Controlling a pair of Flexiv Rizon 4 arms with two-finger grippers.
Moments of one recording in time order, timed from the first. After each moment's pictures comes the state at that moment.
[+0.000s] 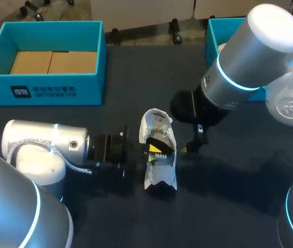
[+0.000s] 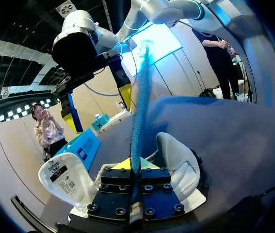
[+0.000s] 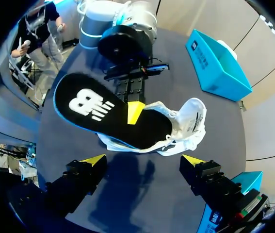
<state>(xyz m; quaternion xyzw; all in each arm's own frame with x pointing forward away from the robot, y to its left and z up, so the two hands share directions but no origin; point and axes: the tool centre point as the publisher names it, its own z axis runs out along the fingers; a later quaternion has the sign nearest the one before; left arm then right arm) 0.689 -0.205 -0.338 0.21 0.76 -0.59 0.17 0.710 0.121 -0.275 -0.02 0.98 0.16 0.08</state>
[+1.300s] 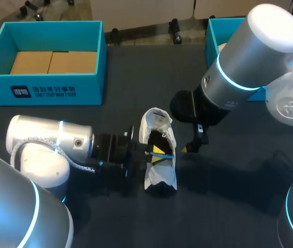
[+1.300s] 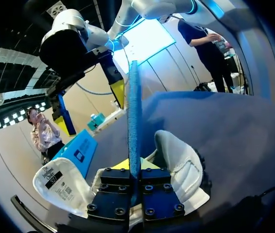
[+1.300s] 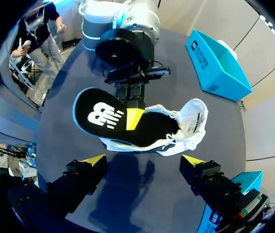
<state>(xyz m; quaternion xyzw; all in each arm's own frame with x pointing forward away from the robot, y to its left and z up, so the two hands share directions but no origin) 0.689 -0.214 -0.343 0.24 0.76 -0.57 0.17 0.710 0.121 -0.275 -0.02 0.98 0.16 0.08</state>
